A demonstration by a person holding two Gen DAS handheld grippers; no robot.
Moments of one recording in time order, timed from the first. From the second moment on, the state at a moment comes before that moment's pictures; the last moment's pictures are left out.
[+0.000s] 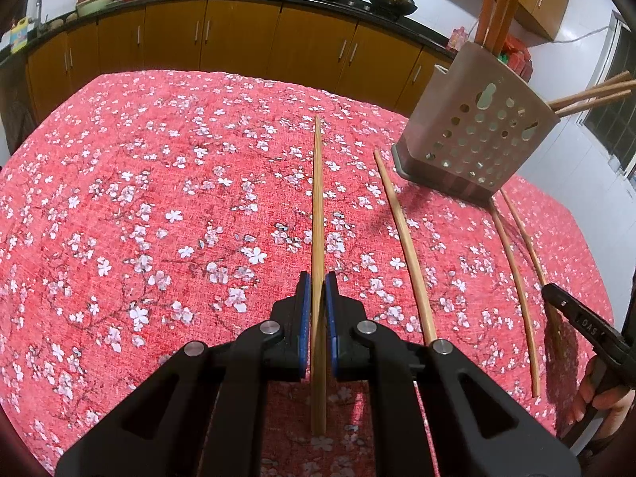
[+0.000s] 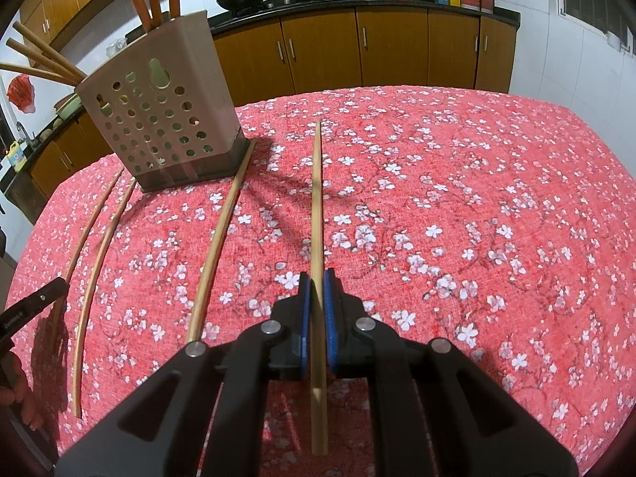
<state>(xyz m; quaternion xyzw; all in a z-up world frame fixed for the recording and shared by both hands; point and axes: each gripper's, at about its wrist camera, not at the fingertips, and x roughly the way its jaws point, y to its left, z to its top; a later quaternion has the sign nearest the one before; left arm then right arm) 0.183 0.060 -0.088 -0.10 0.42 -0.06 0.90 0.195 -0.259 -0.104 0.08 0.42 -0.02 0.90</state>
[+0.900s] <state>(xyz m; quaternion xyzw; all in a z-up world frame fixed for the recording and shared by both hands) 0.164 0.060 -0.011 -0.09 0.33 -0.06 0.94 0.168 -0.269 -0.011 0.09 0.30 -0.01 0.95</state>
